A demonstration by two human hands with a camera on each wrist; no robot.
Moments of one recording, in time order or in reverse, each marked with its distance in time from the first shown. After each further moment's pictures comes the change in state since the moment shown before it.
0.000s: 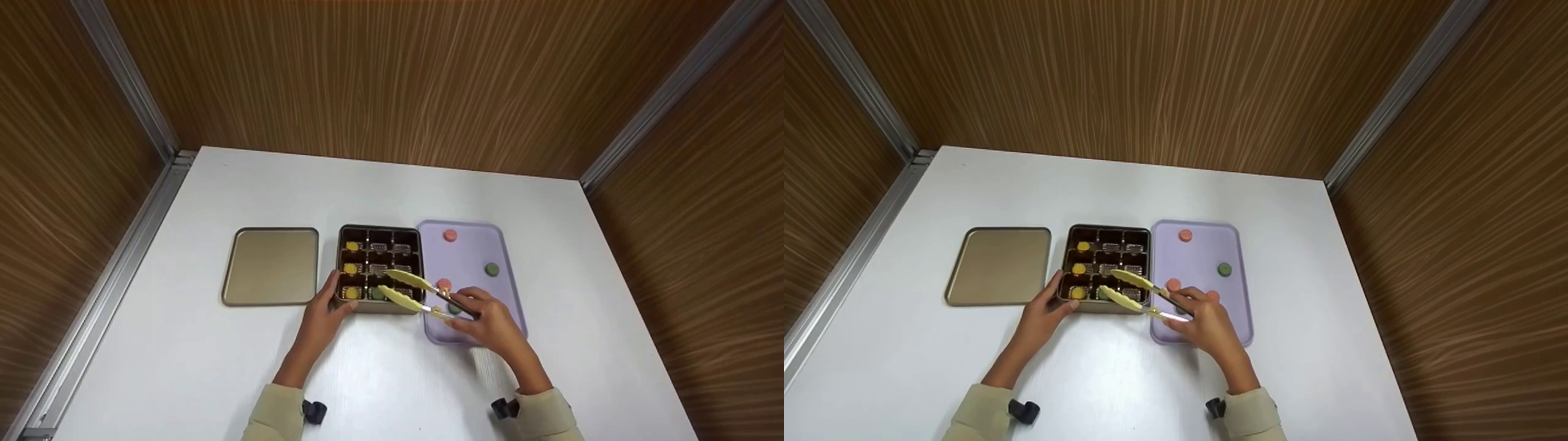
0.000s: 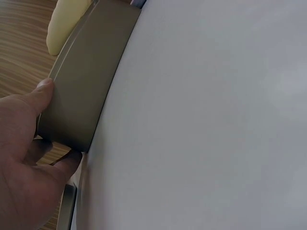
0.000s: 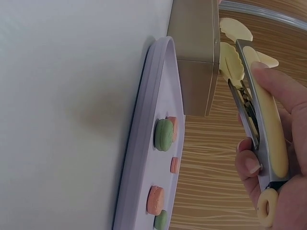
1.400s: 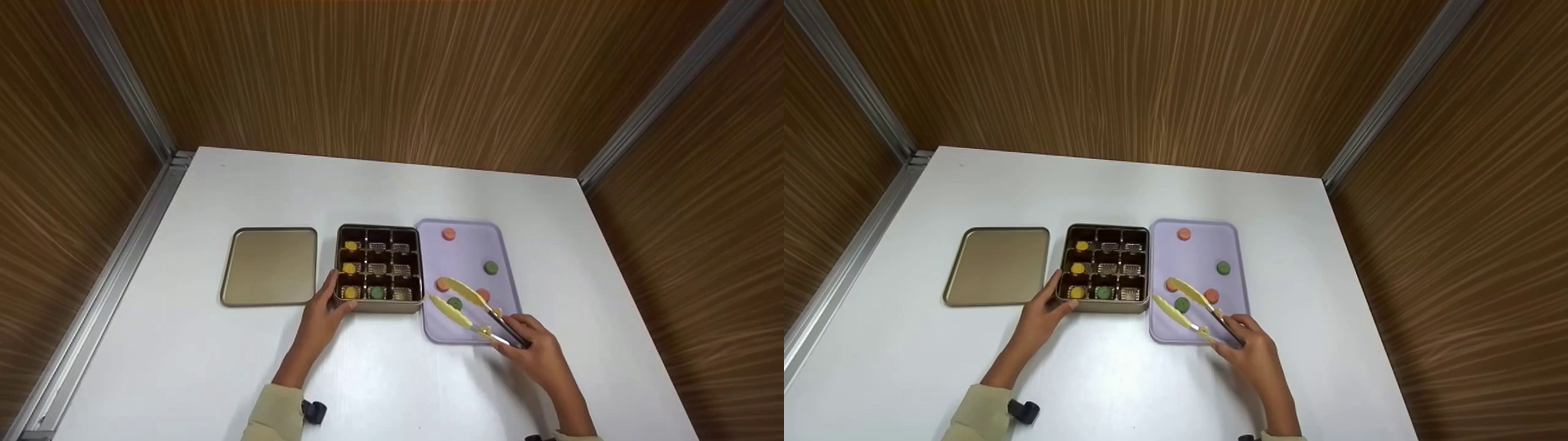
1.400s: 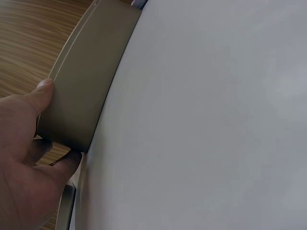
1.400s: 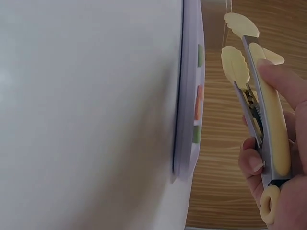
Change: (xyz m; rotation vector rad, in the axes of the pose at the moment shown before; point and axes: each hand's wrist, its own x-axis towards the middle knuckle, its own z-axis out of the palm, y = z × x) left_hand 0.000 0.001 -0.001 0.010 -0.007 0.002; right_hand -0.078 0.039 -0.033 -0.013 0.124 0.296
